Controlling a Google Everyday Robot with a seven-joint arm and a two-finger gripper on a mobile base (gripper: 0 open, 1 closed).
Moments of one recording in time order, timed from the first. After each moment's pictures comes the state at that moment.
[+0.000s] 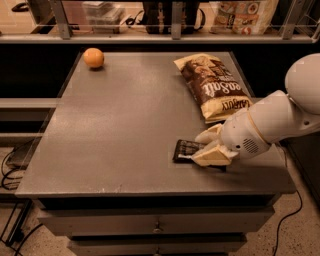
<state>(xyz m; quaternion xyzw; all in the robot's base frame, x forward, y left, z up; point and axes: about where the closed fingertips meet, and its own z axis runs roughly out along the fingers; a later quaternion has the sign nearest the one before) 0.438 -0.088 0.828 -0.56 0.75 0.26 0.24</state>
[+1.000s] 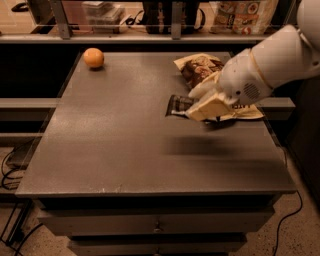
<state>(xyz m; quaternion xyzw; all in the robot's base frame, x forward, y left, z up) 0.500 -0.076 0.926 -0.60 0.71 0.21 0.31</state>
